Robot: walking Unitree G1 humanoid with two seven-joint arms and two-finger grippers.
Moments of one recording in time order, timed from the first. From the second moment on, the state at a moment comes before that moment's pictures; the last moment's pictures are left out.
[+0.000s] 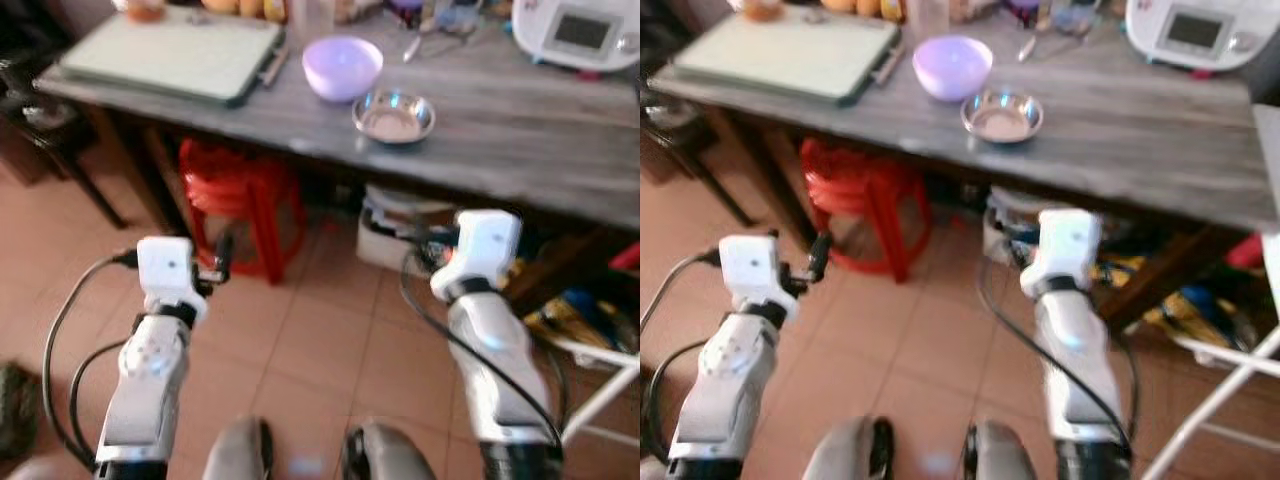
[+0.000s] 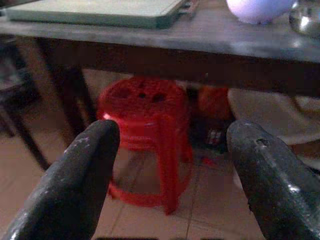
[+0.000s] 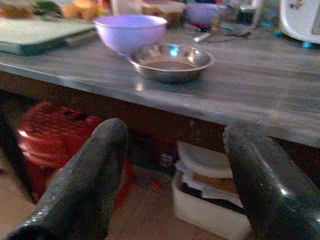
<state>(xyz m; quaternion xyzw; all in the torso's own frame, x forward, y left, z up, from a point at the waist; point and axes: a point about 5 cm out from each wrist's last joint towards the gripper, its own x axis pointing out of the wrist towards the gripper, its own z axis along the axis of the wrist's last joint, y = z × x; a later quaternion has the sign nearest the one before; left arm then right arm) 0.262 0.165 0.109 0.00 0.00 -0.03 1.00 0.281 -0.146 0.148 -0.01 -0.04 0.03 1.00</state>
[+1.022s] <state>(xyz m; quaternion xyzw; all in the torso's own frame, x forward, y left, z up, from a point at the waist) 0.264 0.130 0.113 -0.06 -0.01 -0.12 0.99 0.286 -0.152 0.146 -0.02 -0.04 0.03 1.00</state>
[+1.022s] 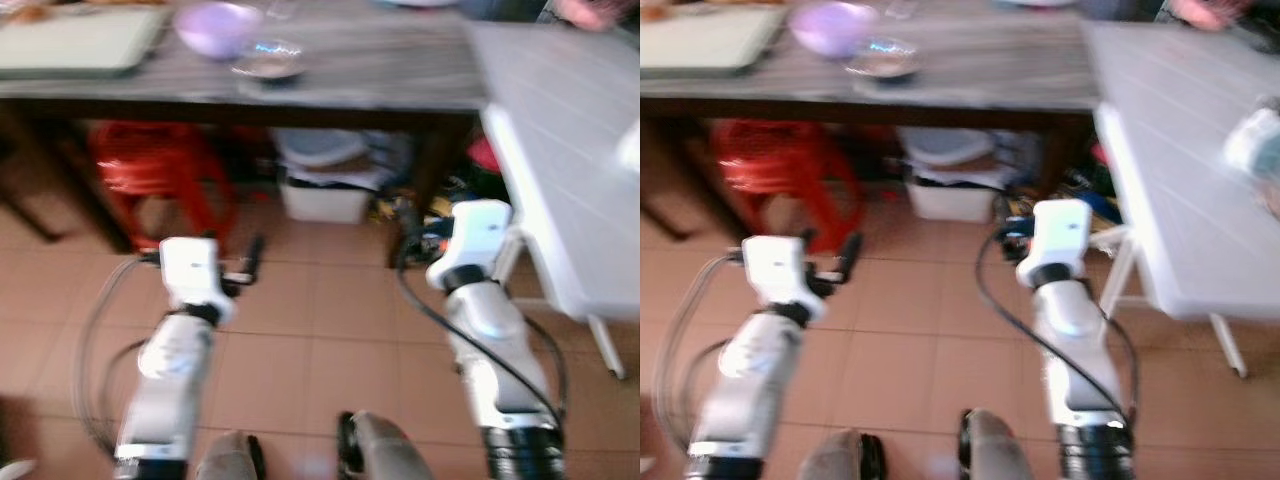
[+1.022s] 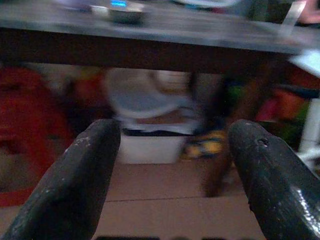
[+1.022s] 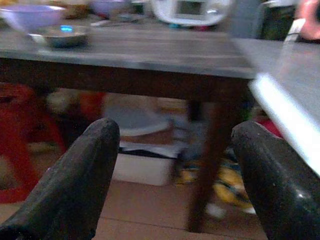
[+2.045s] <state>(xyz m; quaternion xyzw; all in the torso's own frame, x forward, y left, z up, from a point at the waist) 0.247 0.151 0.125 -0.04 -0.03 -0.07 1.00 0.249 -0.171 0.148 -0.06 -0.06 0.03 1.00</state>
